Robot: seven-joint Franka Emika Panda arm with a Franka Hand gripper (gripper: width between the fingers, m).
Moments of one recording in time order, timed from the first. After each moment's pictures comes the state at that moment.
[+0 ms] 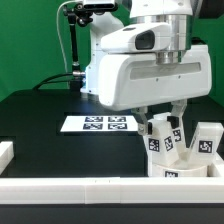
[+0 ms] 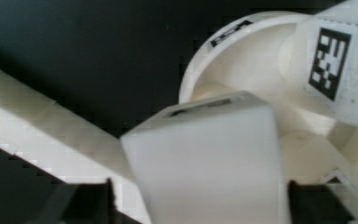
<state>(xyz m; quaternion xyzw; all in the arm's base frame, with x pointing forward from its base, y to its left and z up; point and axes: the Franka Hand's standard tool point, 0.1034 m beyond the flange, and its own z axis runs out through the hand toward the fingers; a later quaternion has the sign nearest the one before) 0.621 0.046 0.084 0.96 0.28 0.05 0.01</state>
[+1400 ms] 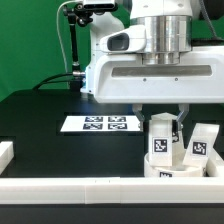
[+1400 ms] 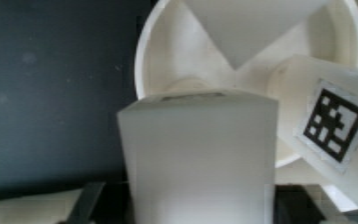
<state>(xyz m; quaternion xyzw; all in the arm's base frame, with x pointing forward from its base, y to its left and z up) 0.620 0.049 0.083 0.98 -0.18 0.05 -0.02</state>
